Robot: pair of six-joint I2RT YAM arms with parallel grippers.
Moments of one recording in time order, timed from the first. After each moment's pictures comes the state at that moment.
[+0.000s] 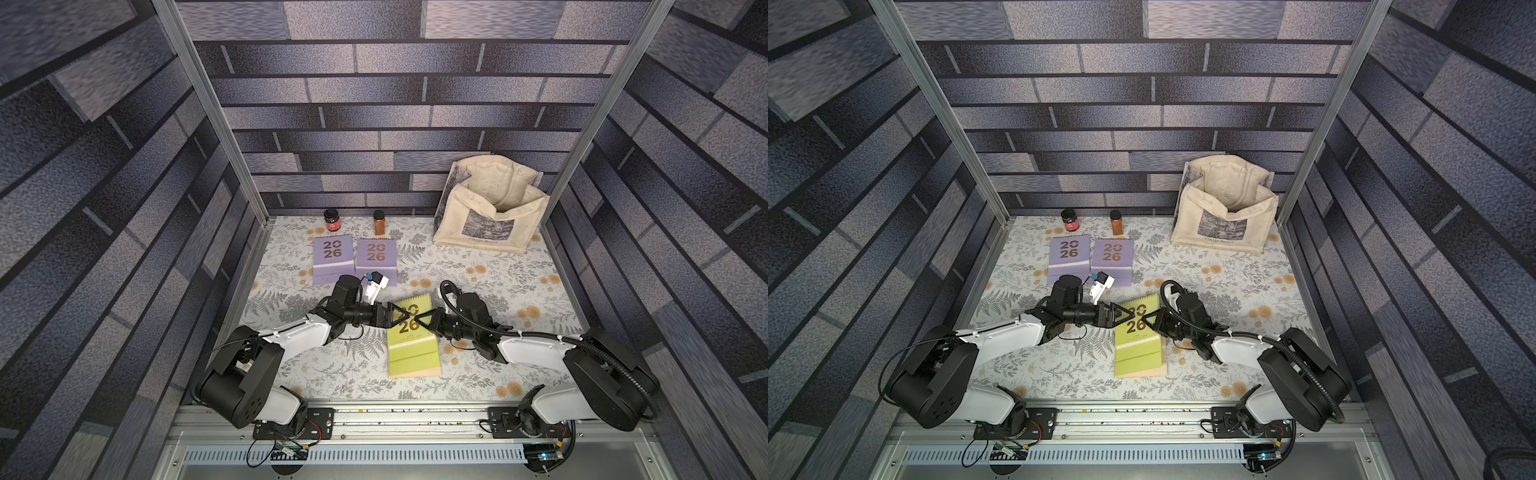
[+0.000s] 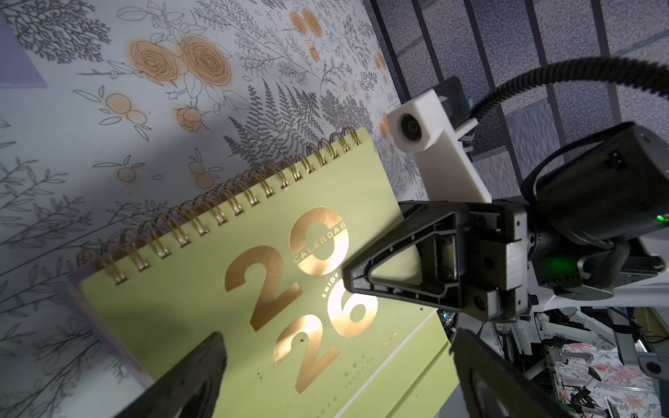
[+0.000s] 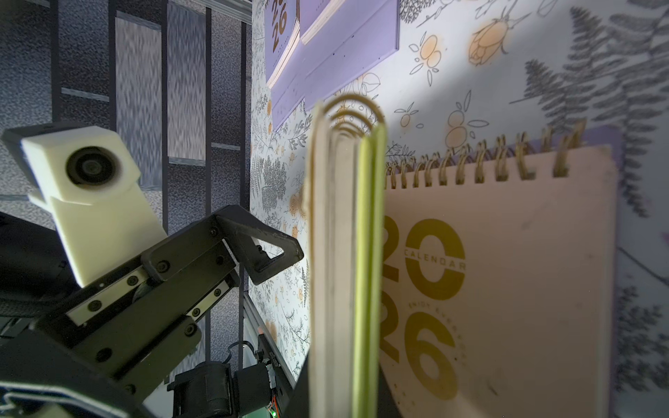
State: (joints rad) left arm -0.49 1.43 0.59 0.25 0.79 -0.53; right arm 0.69 1.41 0.44 0.45 -0.41 1.07
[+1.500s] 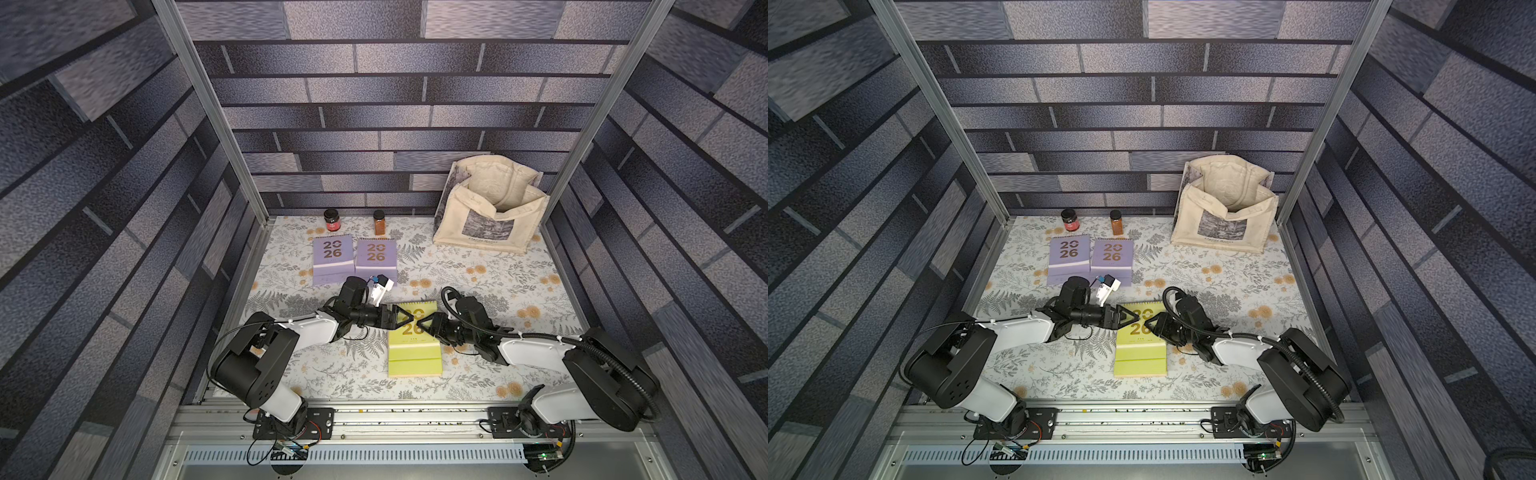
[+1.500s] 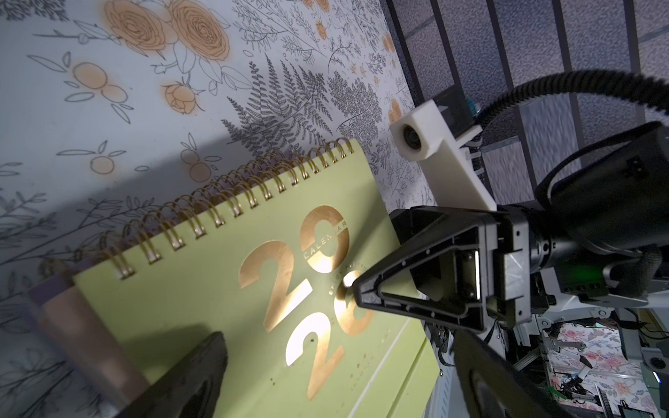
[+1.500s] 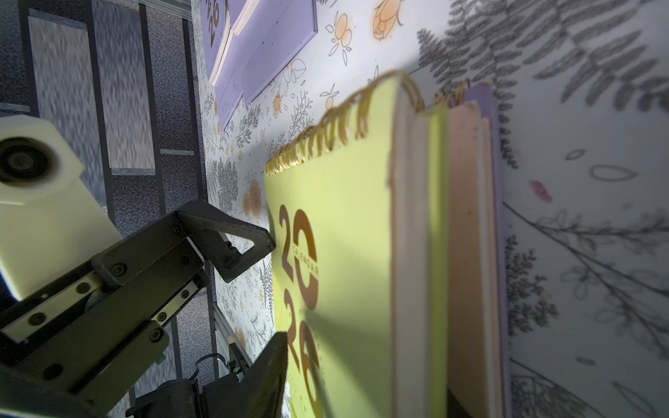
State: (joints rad) left arm -0.52 1.55 0.61 0.32 0.79 -0.53; right arm 0.69 1.40 0.43 0.33 -0.36 1.06
